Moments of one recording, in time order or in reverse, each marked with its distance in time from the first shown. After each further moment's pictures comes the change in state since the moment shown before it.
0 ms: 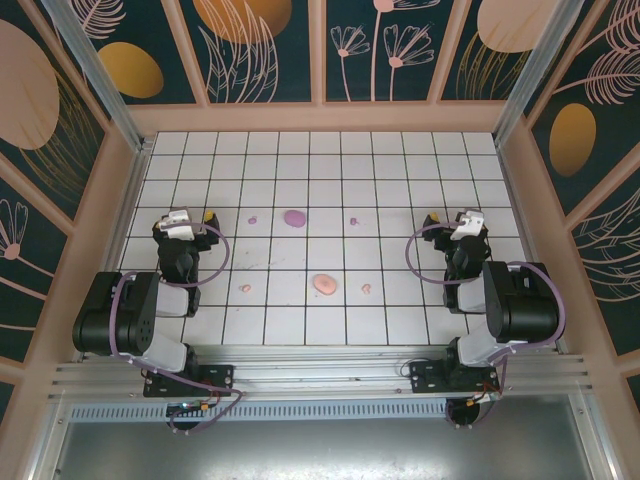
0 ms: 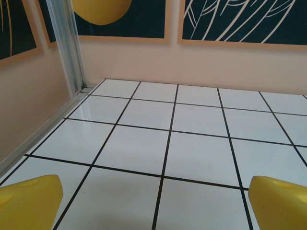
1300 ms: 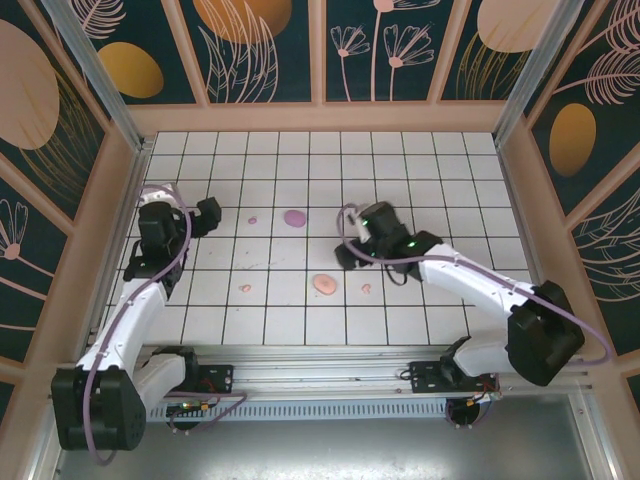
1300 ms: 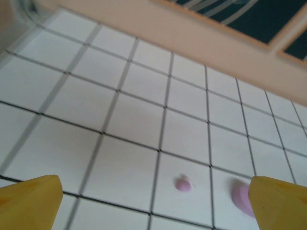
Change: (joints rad) left arm -0.016 -0.489 0.403 -1.241 0.213 -0.358; right arm 0.770 -0.196 0.668 -1.609 -0.024 0.083
